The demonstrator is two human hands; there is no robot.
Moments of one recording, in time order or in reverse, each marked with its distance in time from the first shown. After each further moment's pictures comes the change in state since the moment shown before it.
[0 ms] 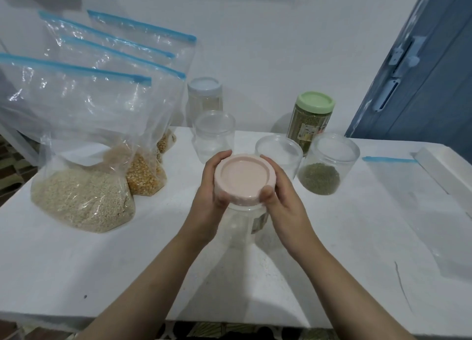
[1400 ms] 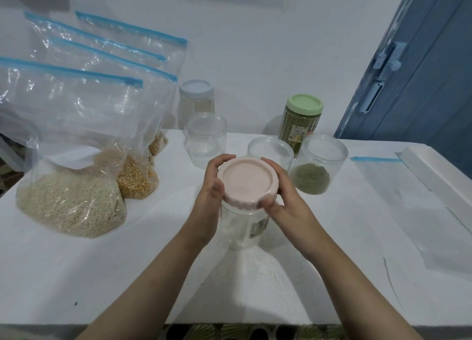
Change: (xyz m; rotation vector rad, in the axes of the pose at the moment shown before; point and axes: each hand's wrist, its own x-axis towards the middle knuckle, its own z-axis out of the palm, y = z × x) left_hand 0.005 -0.003 0.010 -0.071 -0.013 -0.077; right_hand -0.009 -0.012 -0.024 -0.074 -0.116 0.036
